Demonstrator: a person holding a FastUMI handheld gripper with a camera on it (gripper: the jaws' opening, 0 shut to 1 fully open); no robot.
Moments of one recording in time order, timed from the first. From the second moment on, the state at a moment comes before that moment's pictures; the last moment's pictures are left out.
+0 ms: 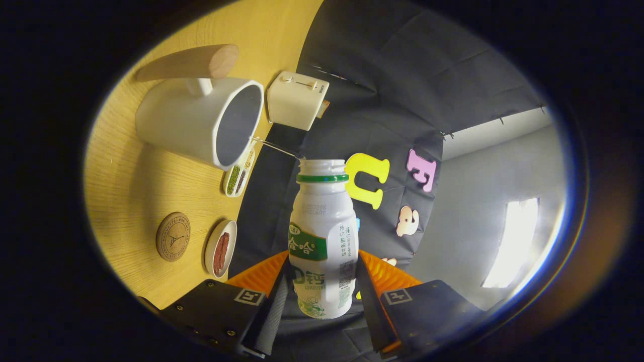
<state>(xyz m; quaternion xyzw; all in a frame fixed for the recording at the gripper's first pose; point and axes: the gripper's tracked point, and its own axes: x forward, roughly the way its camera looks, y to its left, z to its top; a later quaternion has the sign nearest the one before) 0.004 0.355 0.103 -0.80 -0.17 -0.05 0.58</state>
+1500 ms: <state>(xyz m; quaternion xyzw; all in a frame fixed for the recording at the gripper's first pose) -0.004 0.375 0.116 -0.83 -0.22 -0.06 0.51</state>
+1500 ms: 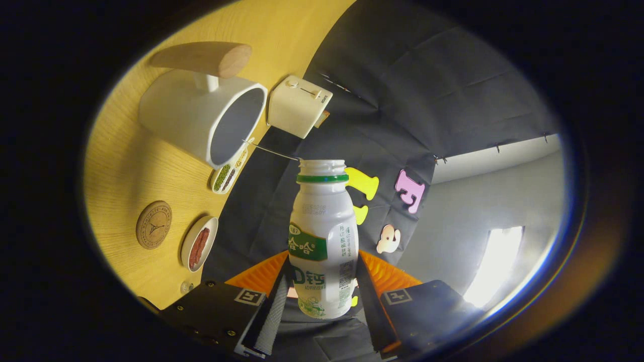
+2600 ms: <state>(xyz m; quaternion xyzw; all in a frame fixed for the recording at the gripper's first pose) -0.013 0.404 0.113 -0.87 -0.28 -0.07 0.41</state>
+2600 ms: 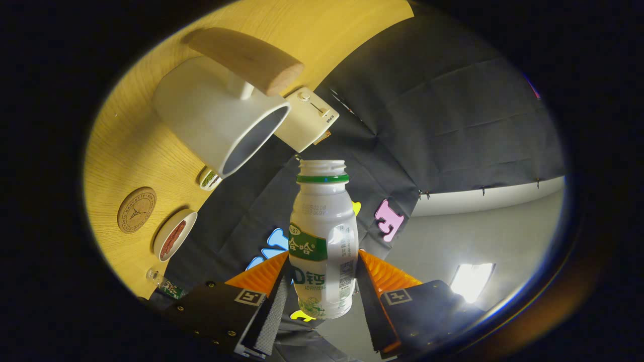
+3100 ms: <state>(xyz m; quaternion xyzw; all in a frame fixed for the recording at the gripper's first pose) -0.010 0.397 0.107 -0.87 -0.26 -0.06 0.42</state>
